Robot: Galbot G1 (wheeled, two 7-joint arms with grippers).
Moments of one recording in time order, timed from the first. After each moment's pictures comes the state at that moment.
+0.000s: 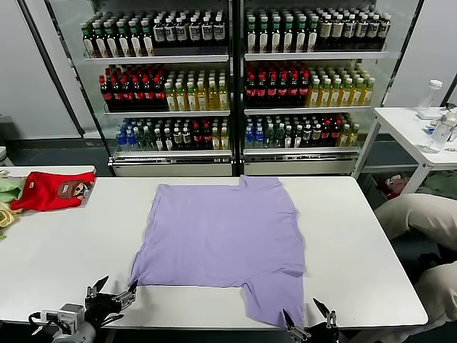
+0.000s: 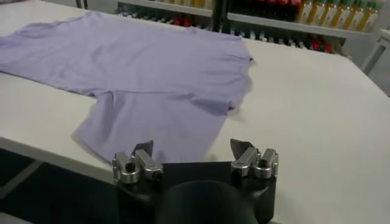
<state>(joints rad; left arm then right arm) 1.69 -0.99 -0.65 -2.09 -0.54 0.44 -0.13 -1.85 0.96 0.34 2.28 0.34 -0.30 0.24</state>
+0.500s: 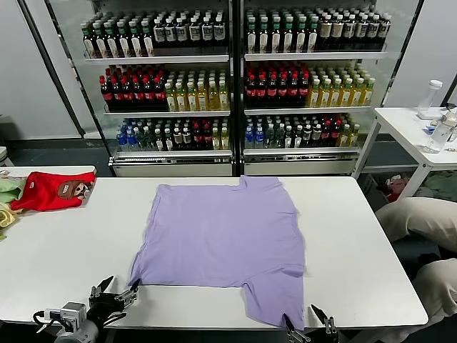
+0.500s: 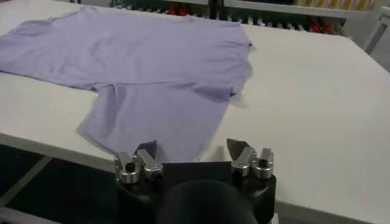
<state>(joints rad) 1.67 -0.99 -0.63 -2.05 -0.55 0.44 -0.10 -1.85 0.96 0.33 2.28 0.42 -0.34 0.27</state>
